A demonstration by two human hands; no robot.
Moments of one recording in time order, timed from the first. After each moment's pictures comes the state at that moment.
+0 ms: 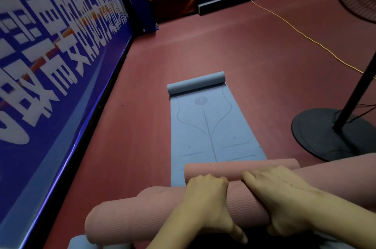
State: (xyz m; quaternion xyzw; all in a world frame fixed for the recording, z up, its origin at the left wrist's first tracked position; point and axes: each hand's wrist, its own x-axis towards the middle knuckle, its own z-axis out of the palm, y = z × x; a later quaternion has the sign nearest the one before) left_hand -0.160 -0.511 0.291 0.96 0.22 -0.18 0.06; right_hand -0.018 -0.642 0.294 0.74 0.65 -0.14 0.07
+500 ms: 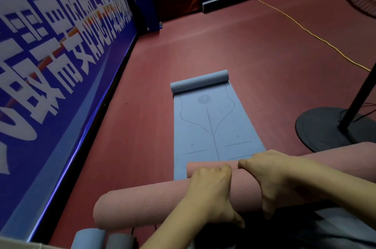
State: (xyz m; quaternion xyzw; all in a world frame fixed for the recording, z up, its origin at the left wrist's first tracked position) left_hand -0.150 -0.514 0.284 0.97 0.22 -0.14 0.05; right_hand 0.011 -0.600 0.299 0.74 0.62 -0.23 0.13
